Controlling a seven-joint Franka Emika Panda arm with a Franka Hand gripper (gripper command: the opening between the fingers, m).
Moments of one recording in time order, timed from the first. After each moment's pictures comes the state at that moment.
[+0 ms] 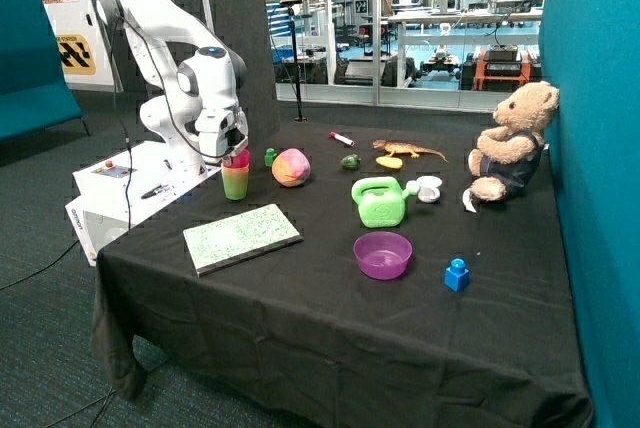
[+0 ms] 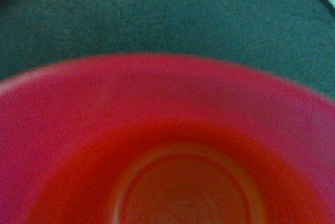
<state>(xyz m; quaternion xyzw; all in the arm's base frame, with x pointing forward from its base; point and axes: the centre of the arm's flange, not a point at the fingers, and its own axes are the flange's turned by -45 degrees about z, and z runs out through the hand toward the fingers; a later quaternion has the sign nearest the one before) 0.368 -0.194 0.381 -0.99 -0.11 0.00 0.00</state>
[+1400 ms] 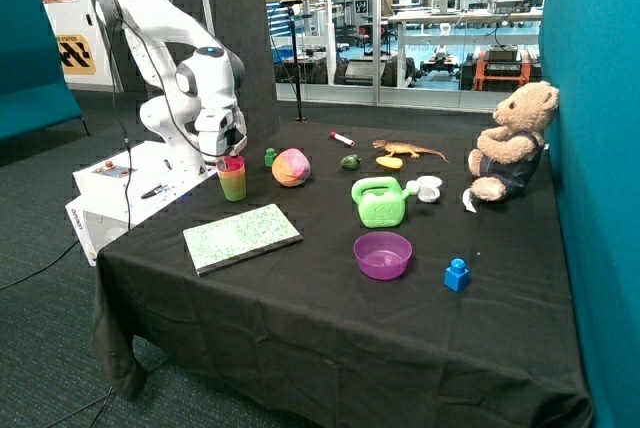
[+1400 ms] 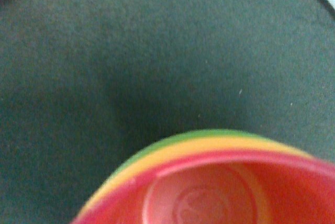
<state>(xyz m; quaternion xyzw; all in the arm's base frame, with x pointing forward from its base) 0.367 -0.191 0.385 -0.99 -0.13 0.00 0.00</state>
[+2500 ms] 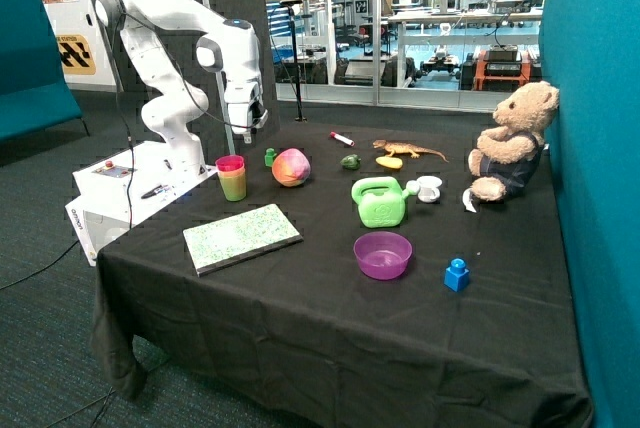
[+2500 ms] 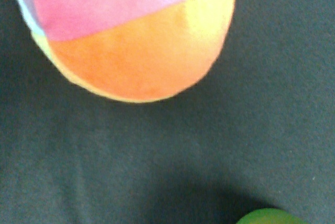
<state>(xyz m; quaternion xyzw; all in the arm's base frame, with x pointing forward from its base) 0.400 -0.121 0.438 -0.98 -0.20 0.00 0.00</state>
